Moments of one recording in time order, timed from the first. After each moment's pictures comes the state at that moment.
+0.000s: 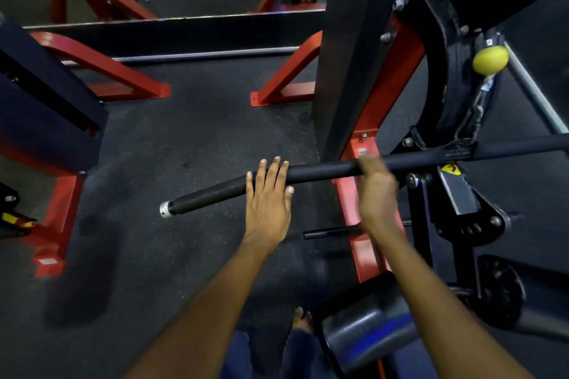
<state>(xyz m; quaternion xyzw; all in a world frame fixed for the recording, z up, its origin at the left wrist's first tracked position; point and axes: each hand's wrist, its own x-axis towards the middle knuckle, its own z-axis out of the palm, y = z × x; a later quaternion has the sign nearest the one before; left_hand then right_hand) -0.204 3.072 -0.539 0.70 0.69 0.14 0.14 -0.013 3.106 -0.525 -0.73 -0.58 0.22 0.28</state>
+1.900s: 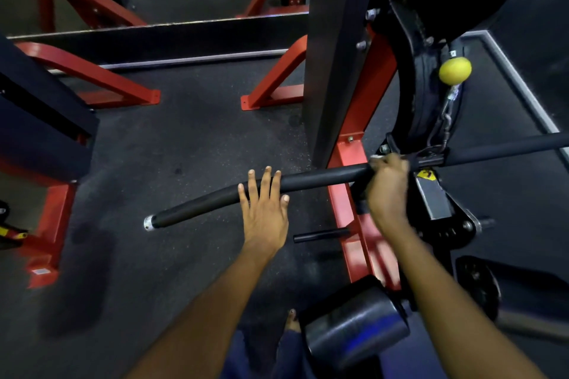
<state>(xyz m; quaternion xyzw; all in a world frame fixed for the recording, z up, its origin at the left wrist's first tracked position) -0.165 3.080 -0.532 0.68 0.72 0.06 0.15 0.049 3.130 -0.504 -0.76 -0.59 0.14 0.22</state>
